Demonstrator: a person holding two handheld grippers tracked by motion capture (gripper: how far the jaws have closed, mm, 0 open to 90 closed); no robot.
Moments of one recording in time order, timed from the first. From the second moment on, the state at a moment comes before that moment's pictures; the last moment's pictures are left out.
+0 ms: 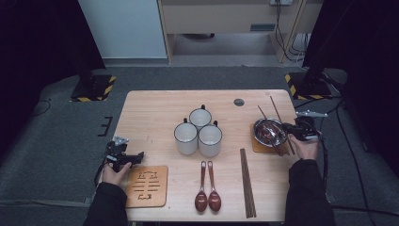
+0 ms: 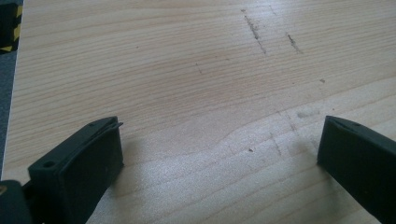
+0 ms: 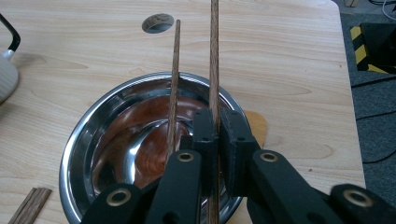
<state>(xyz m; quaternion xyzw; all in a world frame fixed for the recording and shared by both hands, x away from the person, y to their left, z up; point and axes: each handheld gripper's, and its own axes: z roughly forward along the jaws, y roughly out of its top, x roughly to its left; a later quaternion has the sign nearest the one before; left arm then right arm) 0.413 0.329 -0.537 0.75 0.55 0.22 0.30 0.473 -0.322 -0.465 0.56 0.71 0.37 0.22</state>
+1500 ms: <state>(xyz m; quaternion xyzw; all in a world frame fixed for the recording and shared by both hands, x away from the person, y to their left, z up) 0.413 0.329 -0.537 0.75 0.55 0.22 0.30 0.477 -0.314 -0.474 0.57 0.72 0.34 0.19</state>
